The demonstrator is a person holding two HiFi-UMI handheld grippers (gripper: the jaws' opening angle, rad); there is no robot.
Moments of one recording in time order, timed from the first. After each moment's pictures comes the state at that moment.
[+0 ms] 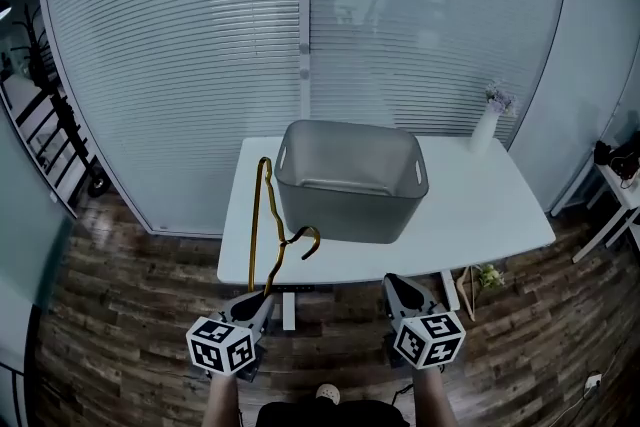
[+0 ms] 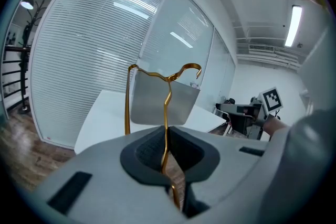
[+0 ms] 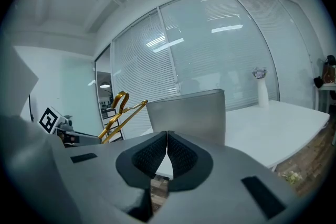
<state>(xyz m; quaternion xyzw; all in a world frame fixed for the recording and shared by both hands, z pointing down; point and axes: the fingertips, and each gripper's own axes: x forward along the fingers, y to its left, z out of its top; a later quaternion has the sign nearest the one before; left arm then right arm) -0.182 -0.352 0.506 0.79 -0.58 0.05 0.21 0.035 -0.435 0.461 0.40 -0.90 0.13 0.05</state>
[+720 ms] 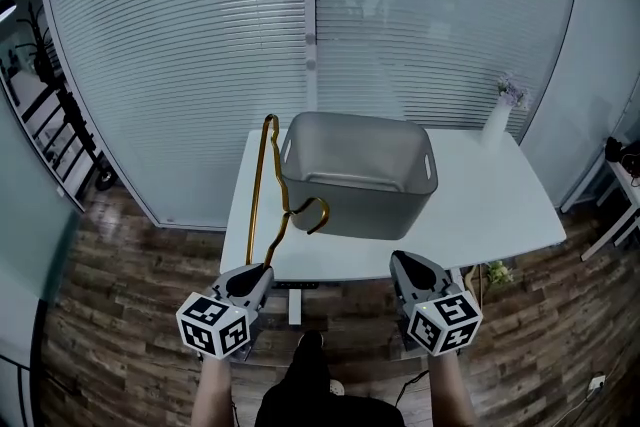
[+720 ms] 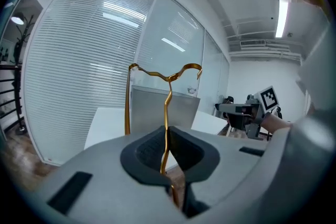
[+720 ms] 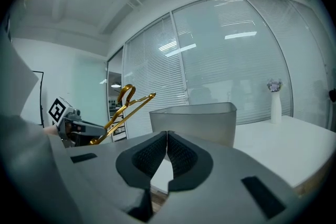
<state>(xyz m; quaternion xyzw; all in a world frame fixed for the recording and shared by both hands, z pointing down) -0.188 -0.383 0.457 0.80 -0.58 0.06 0.14 0.027 -0.460 0.425 0.36 -0.93 0.07 0.04</state>
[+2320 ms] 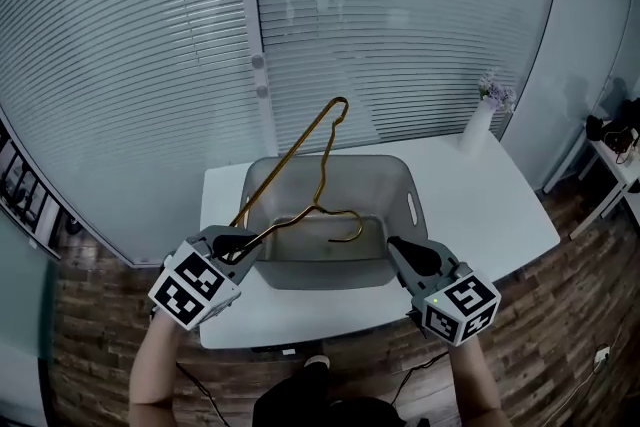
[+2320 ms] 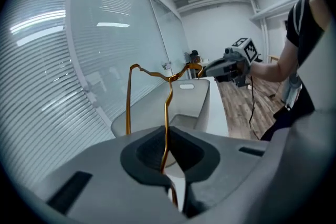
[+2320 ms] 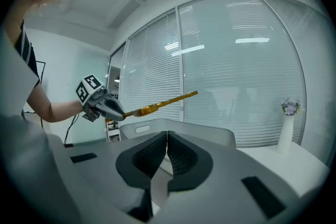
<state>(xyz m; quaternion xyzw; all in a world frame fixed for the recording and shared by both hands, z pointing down) -0.194 -0.585 0.386 0.85 -0.40 0.35 -0.03 0.012 -0.604 0.366 0.34 -0.94 0.01 0.07</state>
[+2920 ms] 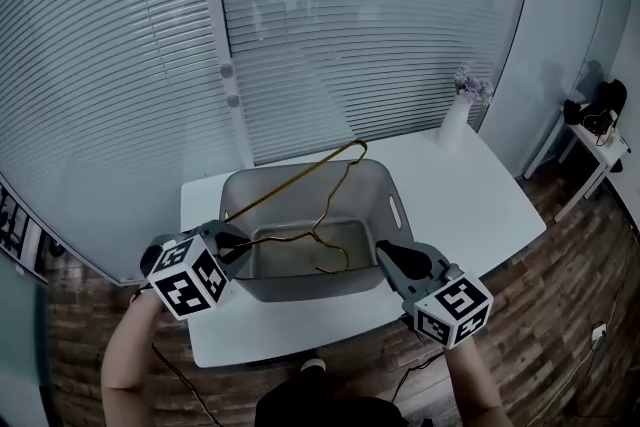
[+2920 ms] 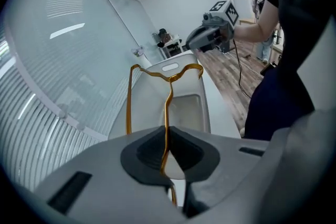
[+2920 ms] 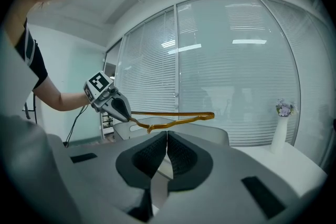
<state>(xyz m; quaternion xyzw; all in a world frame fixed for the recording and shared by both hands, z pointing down) -0.189 -0.619 0.410 0.81 -0.27 0.50 -0.12 0.019 -0.612 0.367 0.37 -0.93 0.01 0.08</state>
